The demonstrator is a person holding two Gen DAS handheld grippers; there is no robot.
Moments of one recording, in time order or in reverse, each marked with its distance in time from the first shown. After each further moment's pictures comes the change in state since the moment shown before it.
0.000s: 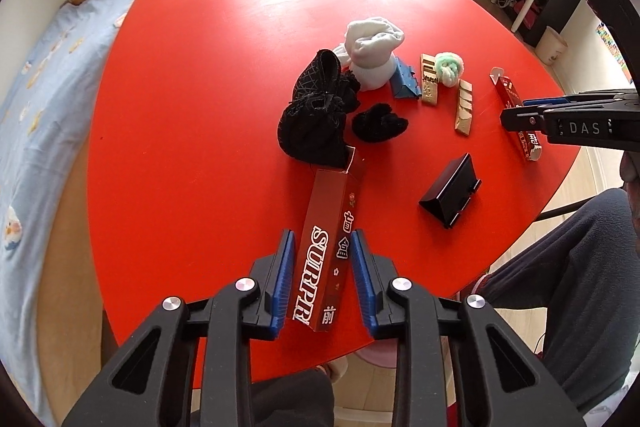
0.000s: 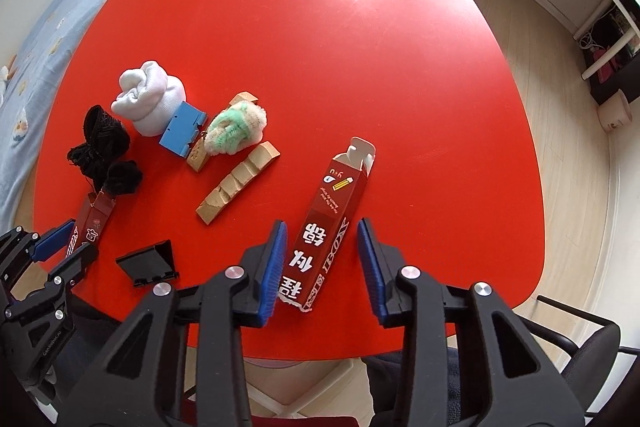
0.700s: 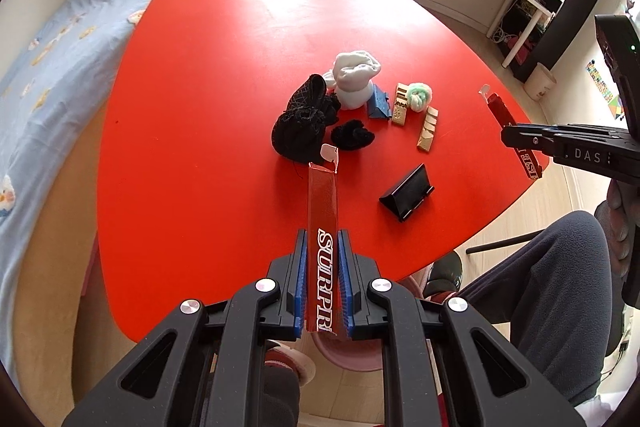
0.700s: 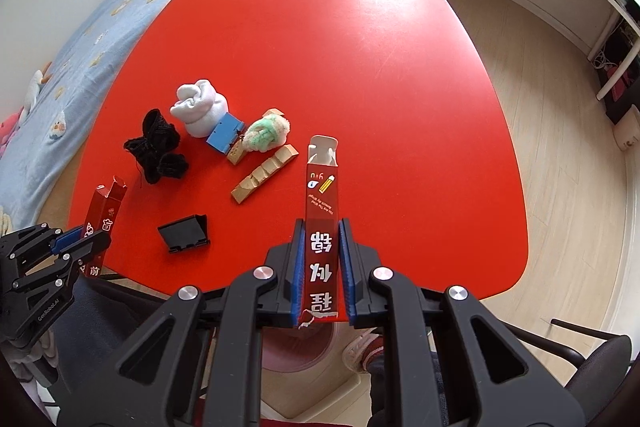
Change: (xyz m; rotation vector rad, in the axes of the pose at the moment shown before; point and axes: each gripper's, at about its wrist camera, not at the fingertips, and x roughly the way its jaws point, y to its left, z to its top) left arm -0.039 0.001 -0.018 -0.095 -0.090 -0.068; right arm -0.050 -0.032 -0.036 -0.039 -0.139 0.120
